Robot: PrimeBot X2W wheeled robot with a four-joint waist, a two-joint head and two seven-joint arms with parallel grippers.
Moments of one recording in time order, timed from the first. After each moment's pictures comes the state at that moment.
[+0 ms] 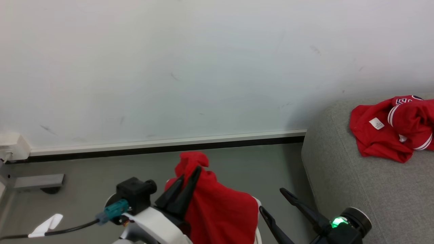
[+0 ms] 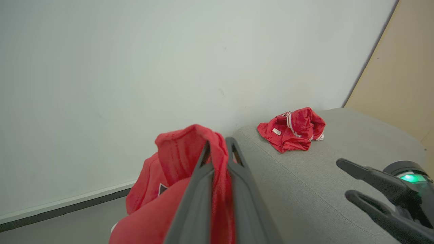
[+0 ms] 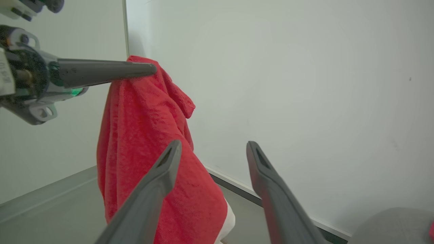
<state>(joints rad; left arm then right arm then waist) -0.28 0.42 -0.65 -0.08 -0.65 0.14 -0.10 -0.17 -0.26 0.62 0.10 0.34 0.13 -0.26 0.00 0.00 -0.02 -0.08</state>
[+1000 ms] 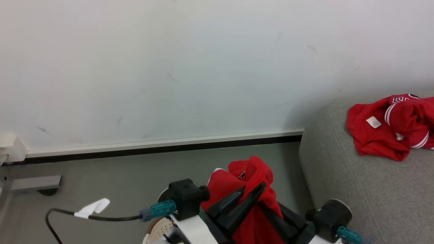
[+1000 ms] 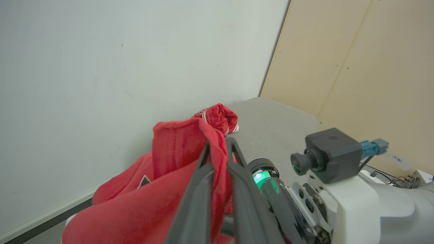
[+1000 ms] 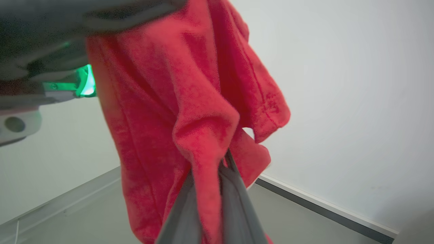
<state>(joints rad) -0.38 0.33 -0.82 -0.16 -0.68 0.00 -0.01 -0.33 -0.26 0.82 0.22 0.56 0.13 -0.26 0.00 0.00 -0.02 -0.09</state>
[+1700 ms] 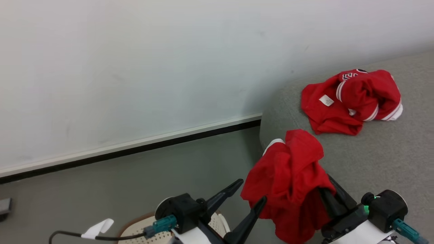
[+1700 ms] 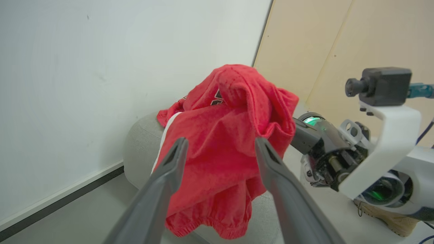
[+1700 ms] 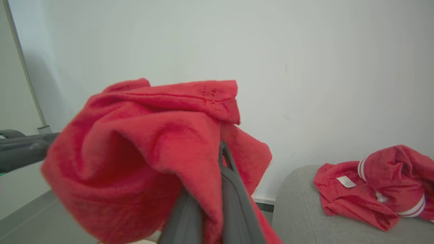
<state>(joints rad) -0.35 0.31 -0.85 -0.02 -0.61 0.01 -0.16 -0.21 -0.27 0.46 0.13 0.45 0.13 -0.26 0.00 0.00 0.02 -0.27</state>
